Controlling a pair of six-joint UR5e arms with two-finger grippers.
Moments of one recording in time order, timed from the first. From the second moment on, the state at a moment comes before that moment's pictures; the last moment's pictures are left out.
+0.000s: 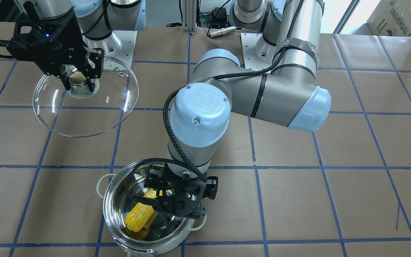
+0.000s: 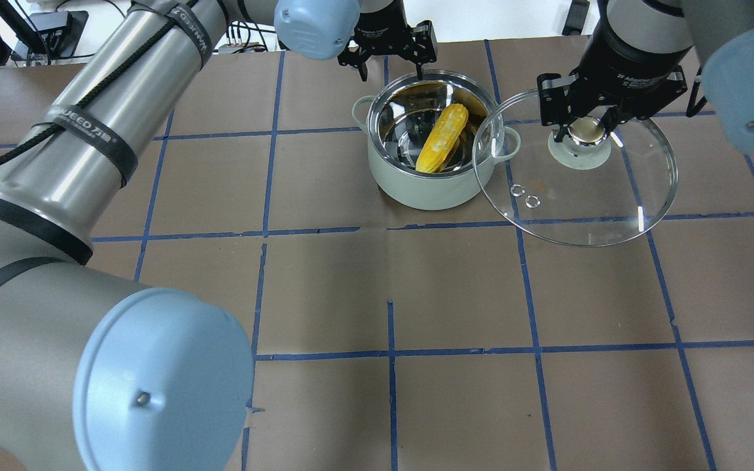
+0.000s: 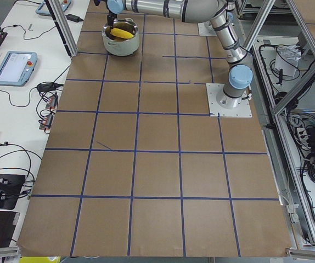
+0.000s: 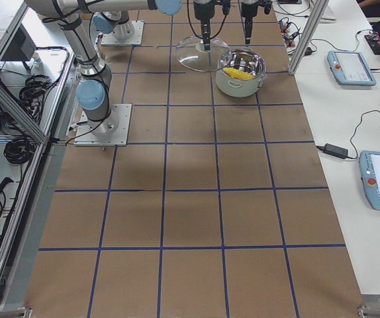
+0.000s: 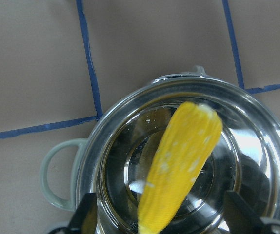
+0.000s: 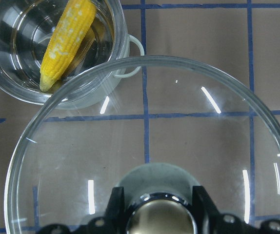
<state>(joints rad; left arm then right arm) -1.86 -2.23 -0.97 -1.39 1.48 -0.16 1.61 -1.63 1.59 -1.67 -1.61 0.05</state>
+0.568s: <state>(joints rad) -1.63 -1.89 -1.34 -1.49 1.53 0.00 1.65 -1.53 1.57 -1.82 -1.61 0.06</state>
